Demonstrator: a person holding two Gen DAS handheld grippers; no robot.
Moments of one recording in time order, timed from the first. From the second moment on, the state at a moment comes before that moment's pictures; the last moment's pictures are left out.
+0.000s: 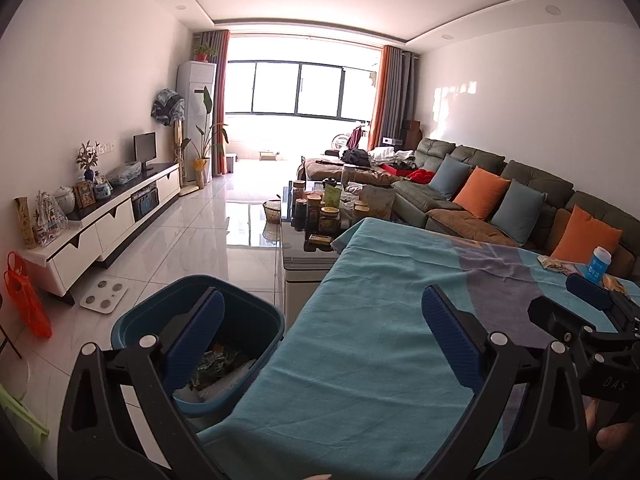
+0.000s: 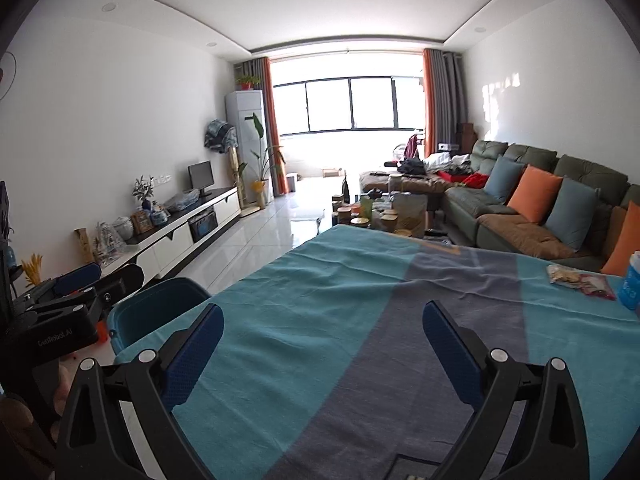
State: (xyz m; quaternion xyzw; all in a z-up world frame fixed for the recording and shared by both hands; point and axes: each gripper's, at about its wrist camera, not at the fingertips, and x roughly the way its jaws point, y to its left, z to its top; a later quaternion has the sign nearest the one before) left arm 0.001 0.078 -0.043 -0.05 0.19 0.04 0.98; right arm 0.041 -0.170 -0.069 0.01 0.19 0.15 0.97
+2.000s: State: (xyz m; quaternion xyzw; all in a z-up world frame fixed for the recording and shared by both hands) left arm -0.022 0.005 -0.030 0.01 0.12 0.03 0.99; right arm -0.012 -0.241 -0.060 0.02 0.12 0.04 0.99
